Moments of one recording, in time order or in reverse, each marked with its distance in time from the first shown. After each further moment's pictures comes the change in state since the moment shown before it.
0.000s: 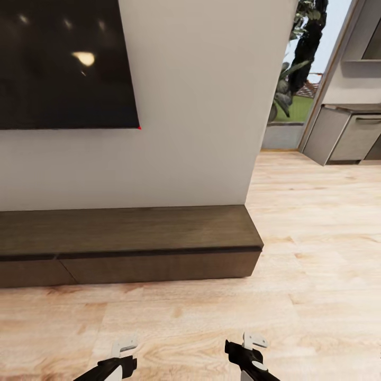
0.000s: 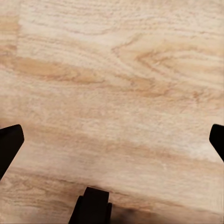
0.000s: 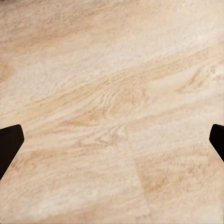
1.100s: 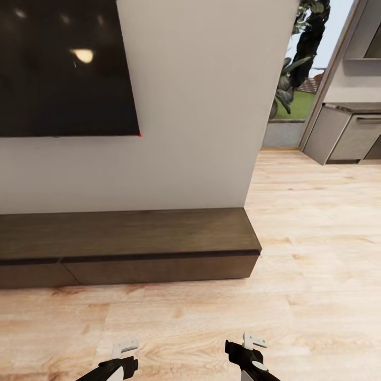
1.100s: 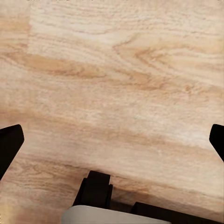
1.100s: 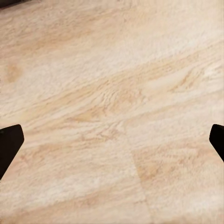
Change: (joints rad) left arm 0.000 -0.009 0.004 0.011 -0.003 -0.013 0.000; right arm 0.000 -0.001 -0.001 0.000 0.000 0.000 0.000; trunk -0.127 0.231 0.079
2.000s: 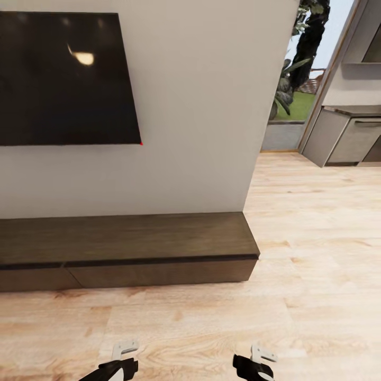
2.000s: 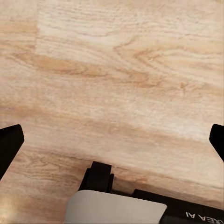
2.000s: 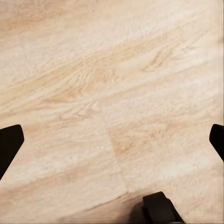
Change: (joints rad) left arm 0.006 -0.002 -0.001 0.001 -0.001 -0.002 0.000; right arm 0.000 0.001 -0.009 0.105 -0.016 -0.003 -0.011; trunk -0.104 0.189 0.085
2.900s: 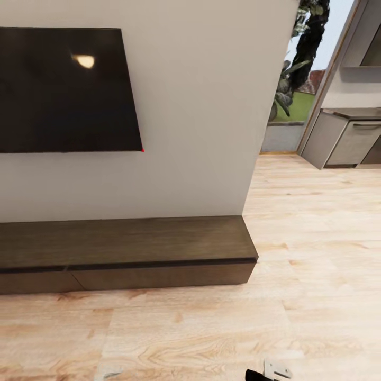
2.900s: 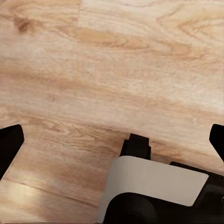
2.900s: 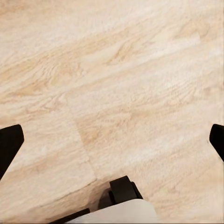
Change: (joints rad) left arm 0.043 0.033 0.000 0.101 -0.004 -0.053 0.002; right arm 0.000 -0.002 -0.003 0.143 -0.005 -0.092 -0.006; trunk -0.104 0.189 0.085
